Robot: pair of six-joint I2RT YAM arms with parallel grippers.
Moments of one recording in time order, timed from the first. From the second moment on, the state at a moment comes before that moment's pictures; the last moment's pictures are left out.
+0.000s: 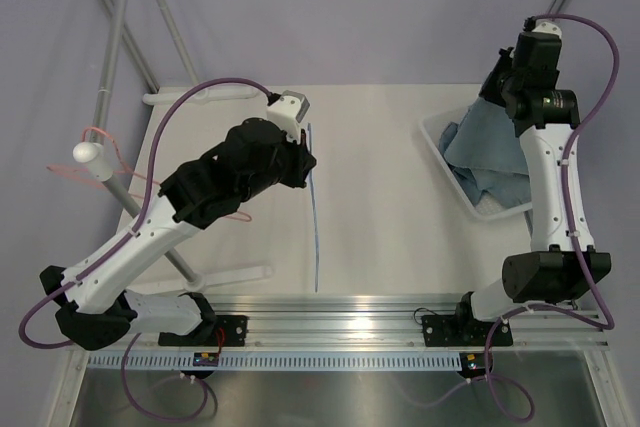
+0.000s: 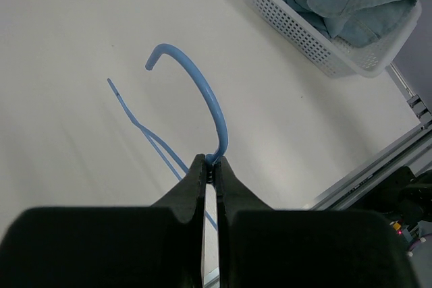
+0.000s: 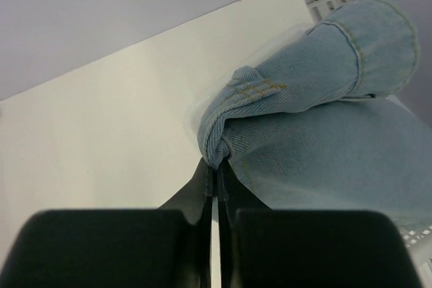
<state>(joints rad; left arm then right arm) -0.92 1.23 1.53 -0.75 -0.25 -0.36 -0.05 1.52 1.82 -0.77 0.13 0.30</state>
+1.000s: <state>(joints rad) -0.92 1.22 1.49 -0.74 -0.24 -0.39 -0.20 1.76 1.49 -0.80 0.15 0.40</state>
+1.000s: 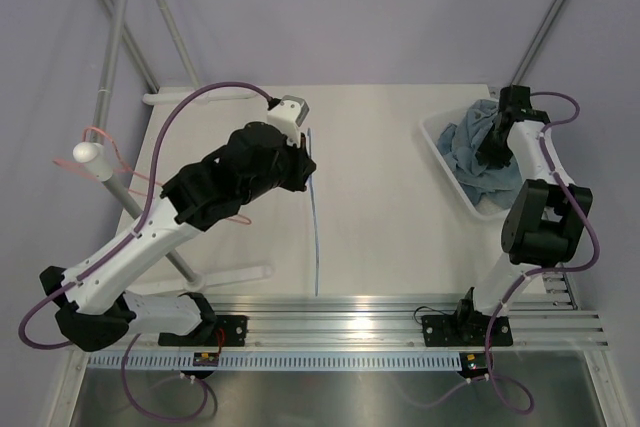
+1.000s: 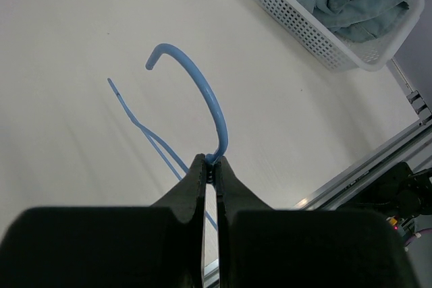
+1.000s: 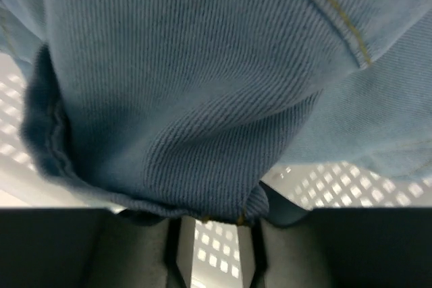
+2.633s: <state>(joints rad) -0.94 1.65 1.98 -1.01 -0.75 -0.34 1.08 1.22 1.21 -0.71 0.16 0.56</state>
